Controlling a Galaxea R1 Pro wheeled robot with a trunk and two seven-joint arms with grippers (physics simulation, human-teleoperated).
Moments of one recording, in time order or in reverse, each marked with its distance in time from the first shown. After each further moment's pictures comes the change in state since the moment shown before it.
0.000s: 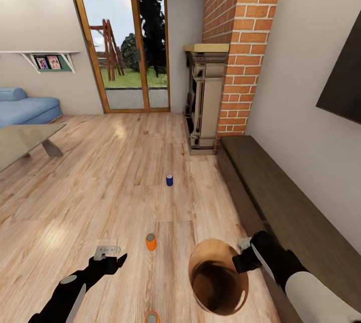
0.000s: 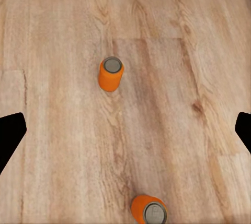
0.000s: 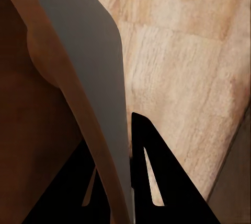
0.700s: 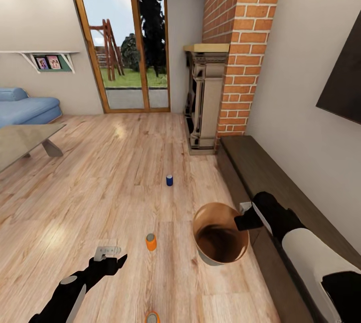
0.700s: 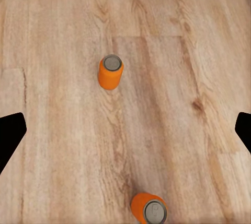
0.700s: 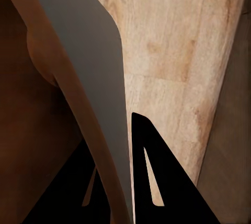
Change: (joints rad) left arm 0.001 0.000 -0.001 0.005 -0.003 -0.001 0.000; right arm -0.240 -0.025 -0.002 0.002 -0.008 0.150 -0.002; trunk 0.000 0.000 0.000
